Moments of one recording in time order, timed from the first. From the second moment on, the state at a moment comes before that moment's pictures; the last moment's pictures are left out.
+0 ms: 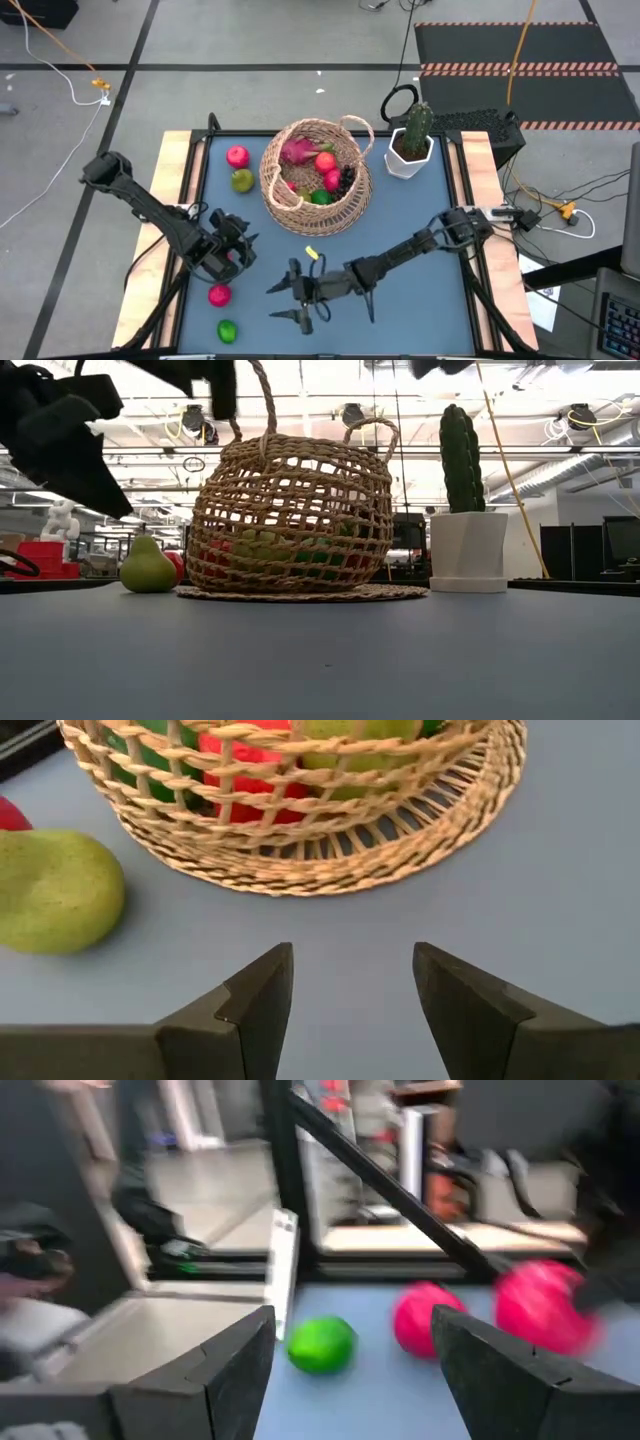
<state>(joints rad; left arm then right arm) -0.65 1.23 0.64 -0.76 -0.81 -1.24 0.41 2.17 1.44 0.65 0.14 0.19</state>
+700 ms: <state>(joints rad) -0.70 1.44 0.76 -0.59 -0.50 -1.12 0.39 2.31 1.48 0.57 0.39 0.10</state>
